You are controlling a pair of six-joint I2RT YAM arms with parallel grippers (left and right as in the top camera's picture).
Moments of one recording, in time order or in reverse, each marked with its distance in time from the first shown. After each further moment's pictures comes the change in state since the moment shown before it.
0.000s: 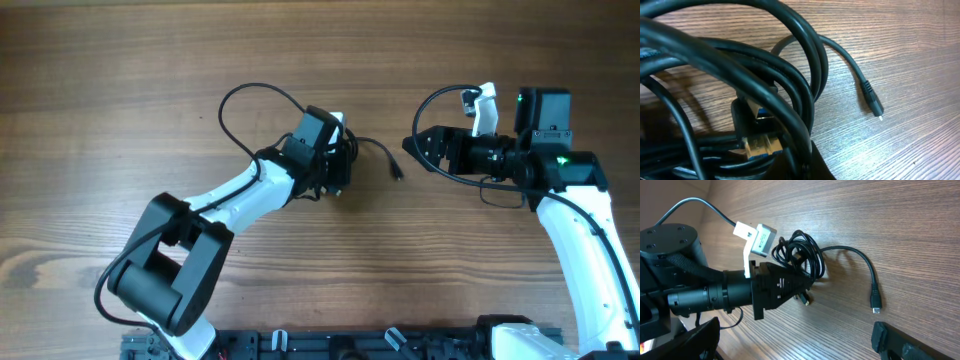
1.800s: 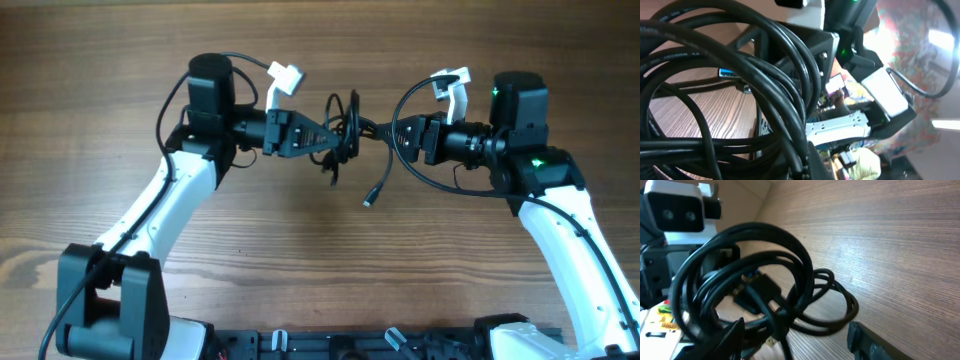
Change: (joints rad) left arm 0.349 -0.216 0.000 0.340 1.302 -0.157; right arm 0.137 0.000 0.000 0.262 -0.124 0.159
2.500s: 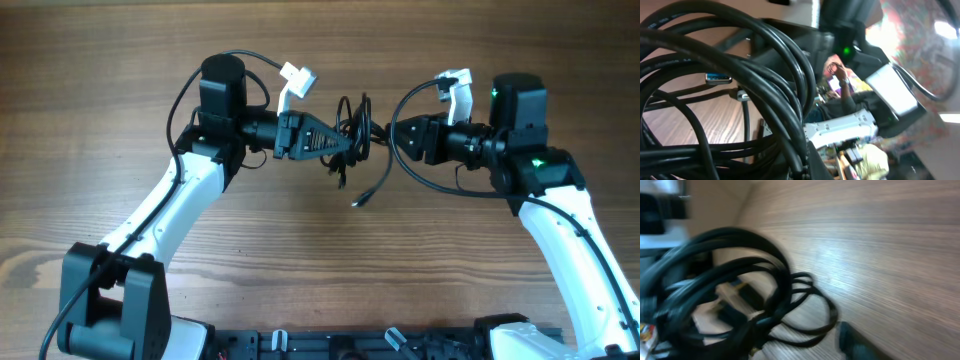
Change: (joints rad) left arm -0.038 0.000 0.000 0.029 -0.054 0.000; right arm 0.000 0.000 0.000 -0.018 0.083 -0.052
